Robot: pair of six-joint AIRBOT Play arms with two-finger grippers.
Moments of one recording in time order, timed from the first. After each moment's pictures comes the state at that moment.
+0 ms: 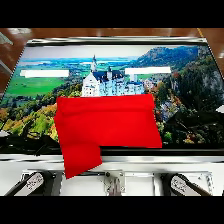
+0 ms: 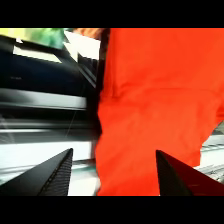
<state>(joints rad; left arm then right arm) 0.57 -1.05 0.44 1.01 -1.34 -1.15 -0.45 -1.22 0.85 -1.01 1.34 1.28</state>
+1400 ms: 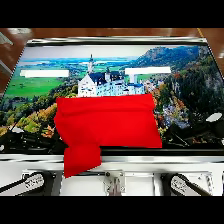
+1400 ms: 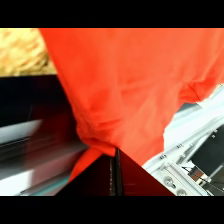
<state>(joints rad) 0.43 -1.26 0.42 0.80 -1.34 -1.03 -0.45 -1.22 0.68 -1.13 1.35 1.35</state>
